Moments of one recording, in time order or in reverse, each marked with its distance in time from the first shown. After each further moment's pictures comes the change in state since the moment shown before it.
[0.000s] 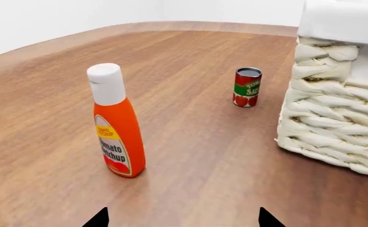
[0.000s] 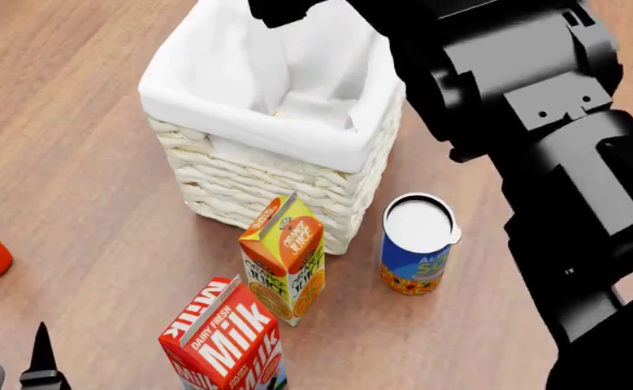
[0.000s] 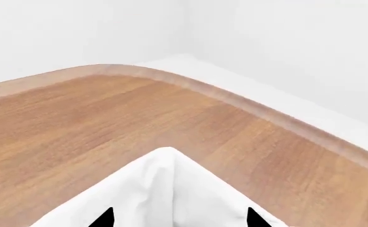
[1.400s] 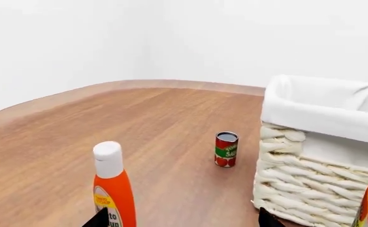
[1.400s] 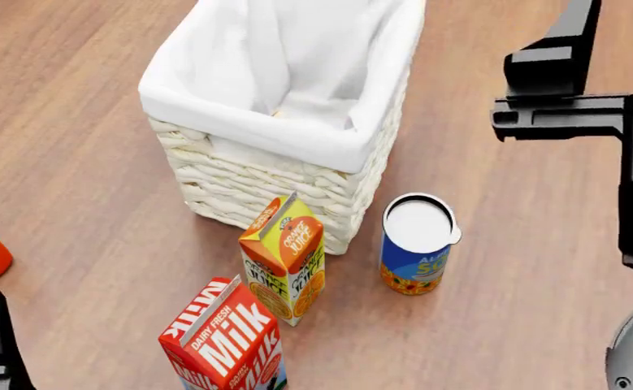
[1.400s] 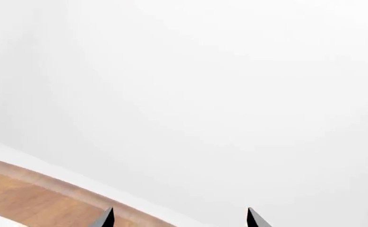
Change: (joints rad) left arm 0.093 -0.087 -0.057 0.224 -0.025 0.085 0.012; right arm -0.230 0.975 -0.008 -1.505 -0.260 -0.122 1.114
